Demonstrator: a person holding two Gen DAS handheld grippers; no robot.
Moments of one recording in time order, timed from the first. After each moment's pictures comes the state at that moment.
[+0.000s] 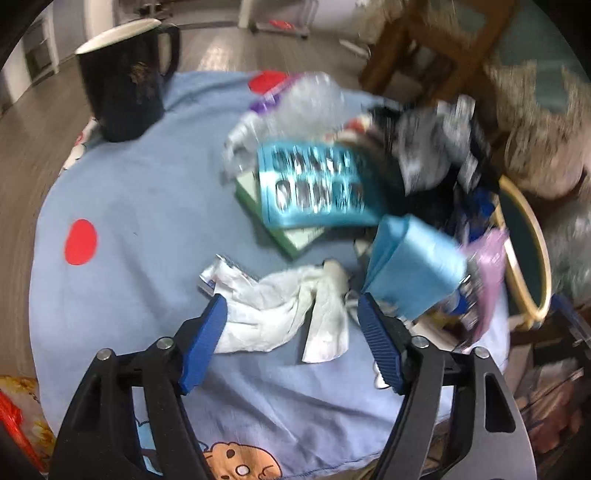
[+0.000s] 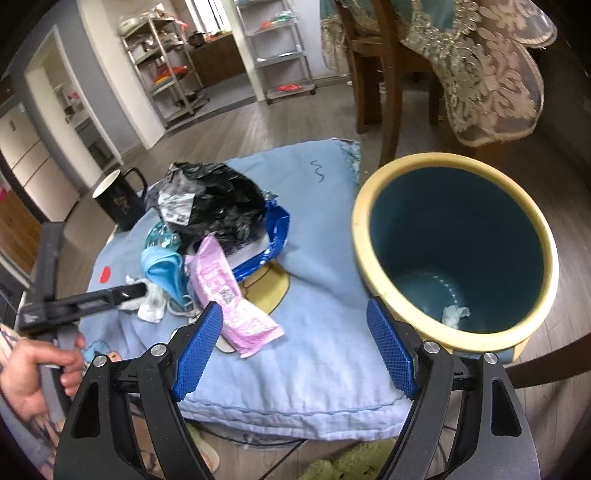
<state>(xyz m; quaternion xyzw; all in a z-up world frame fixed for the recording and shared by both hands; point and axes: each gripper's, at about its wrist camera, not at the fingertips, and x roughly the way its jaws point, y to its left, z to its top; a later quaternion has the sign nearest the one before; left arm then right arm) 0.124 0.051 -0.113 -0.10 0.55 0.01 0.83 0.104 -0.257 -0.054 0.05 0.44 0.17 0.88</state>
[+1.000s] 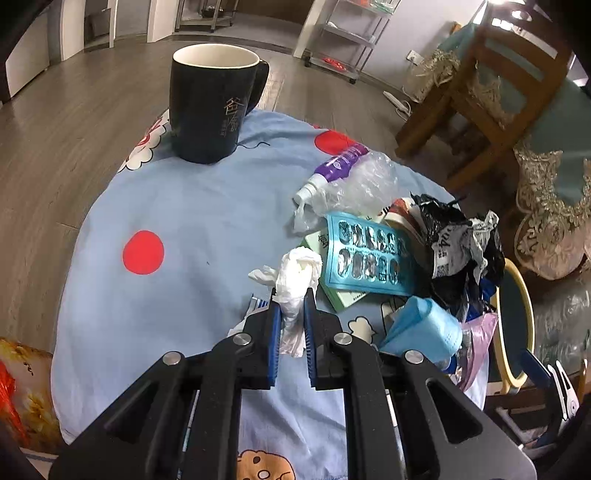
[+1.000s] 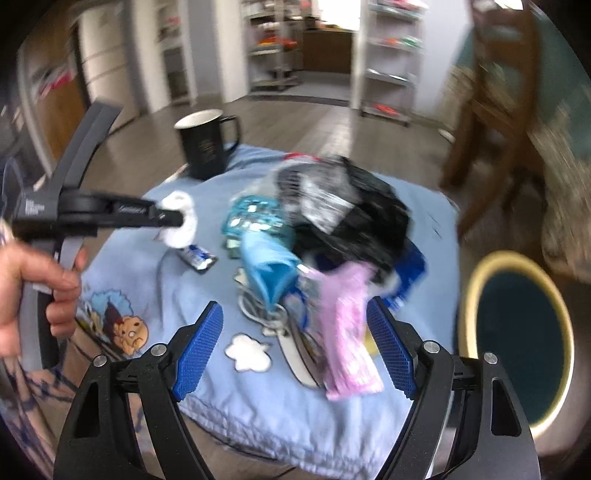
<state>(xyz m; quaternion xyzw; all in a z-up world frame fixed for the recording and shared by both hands) 0.099 0.104 -0.066 -0.20 0.47 0.08 0.85 0.095 -0.129 -0.042 -0.14 0.39 0.30 0.86</state>
